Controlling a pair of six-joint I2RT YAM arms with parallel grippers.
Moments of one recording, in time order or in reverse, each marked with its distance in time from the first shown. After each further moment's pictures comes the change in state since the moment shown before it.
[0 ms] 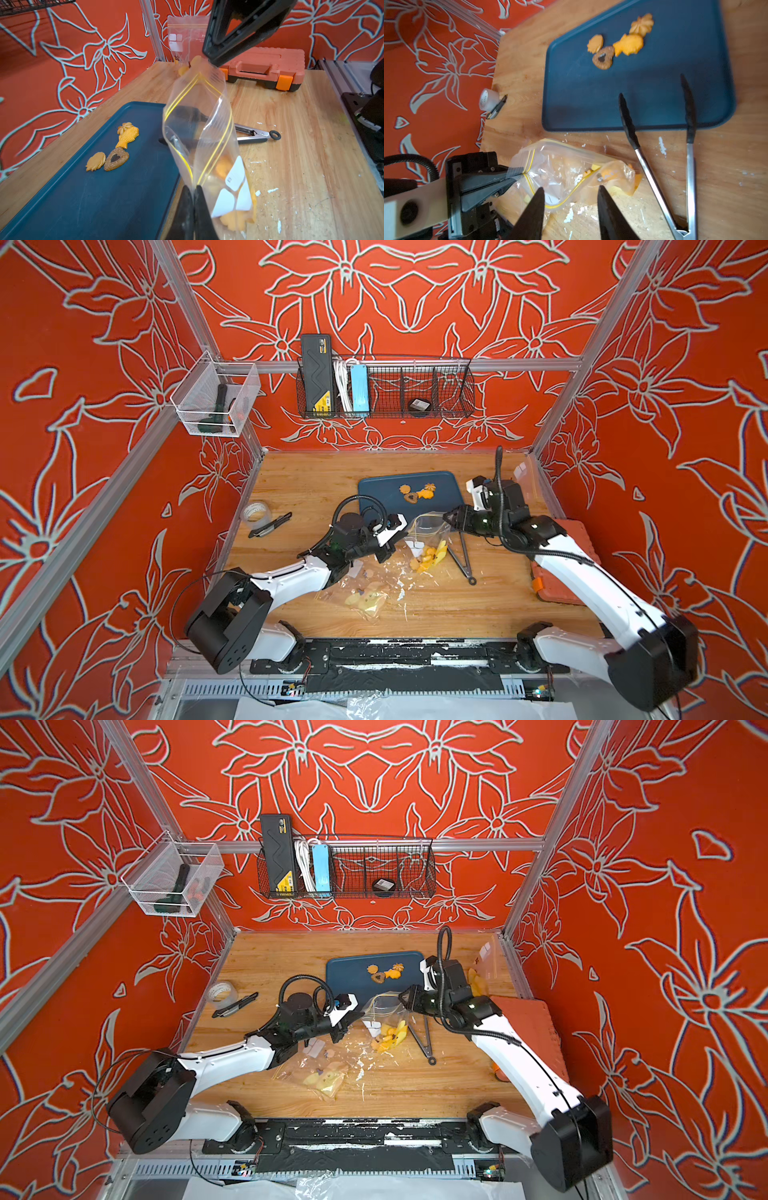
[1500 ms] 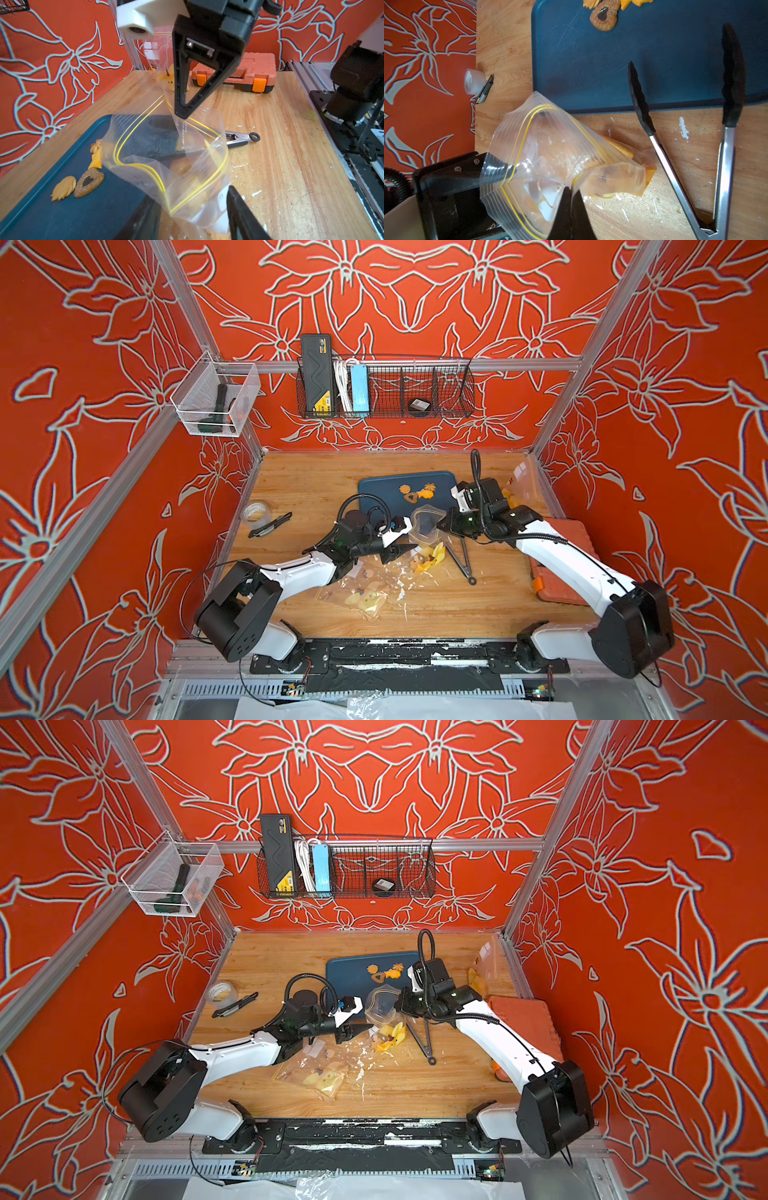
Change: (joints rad) left arm -0.005 0.077 0.040 0.023 0.114 0.048; right arm 0.039 0.212 0.078 -0.061 -0.061 0.062
